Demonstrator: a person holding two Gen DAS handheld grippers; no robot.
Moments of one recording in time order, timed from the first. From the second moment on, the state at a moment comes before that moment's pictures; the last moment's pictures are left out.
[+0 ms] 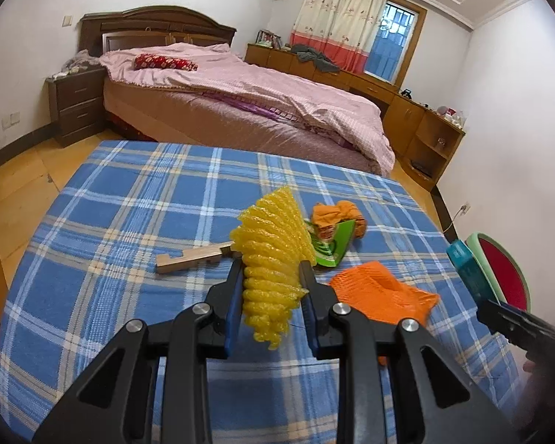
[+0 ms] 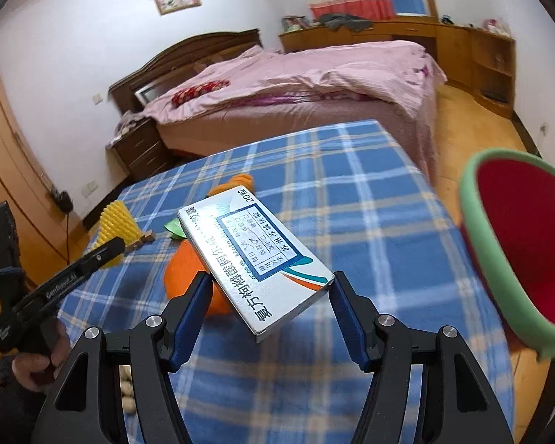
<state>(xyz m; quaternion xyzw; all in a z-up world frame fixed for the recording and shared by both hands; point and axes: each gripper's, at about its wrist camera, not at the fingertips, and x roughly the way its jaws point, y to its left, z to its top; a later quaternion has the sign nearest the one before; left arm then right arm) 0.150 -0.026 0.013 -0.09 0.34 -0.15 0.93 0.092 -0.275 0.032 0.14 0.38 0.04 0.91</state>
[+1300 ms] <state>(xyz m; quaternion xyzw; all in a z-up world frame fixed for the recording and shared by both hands) 0.100 -0.274 0.064 0.04 0.37 -0.37 0.85 -0.026 -0.465 0.039 0.26 0.30 -0.16 0.90</state>
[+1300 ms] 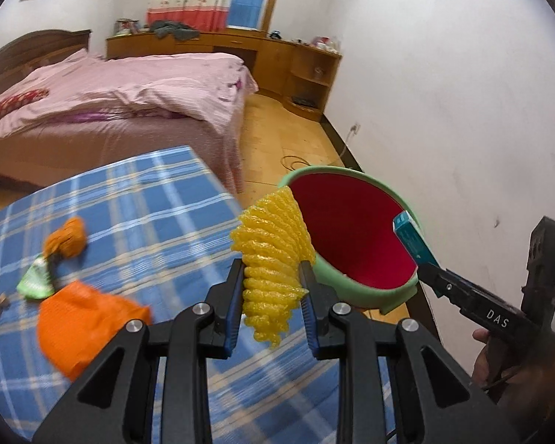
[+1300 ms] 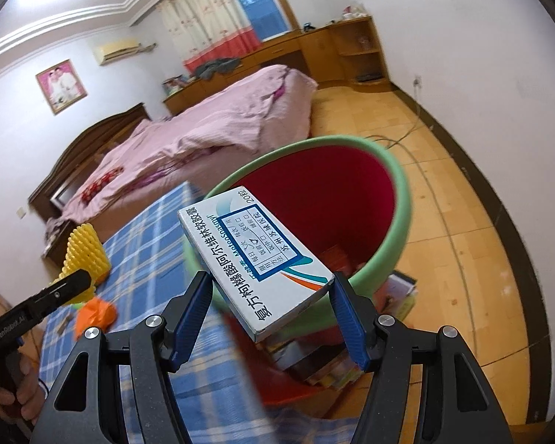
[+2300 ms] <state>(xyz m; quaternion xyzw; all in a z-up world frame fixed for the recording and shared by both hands) 0.111 -0.375 0.031 0.10 0.37 -0.43 0.82 -0.018 -0.523 0.022 0.27 0.29 -0.18 0.90</state>
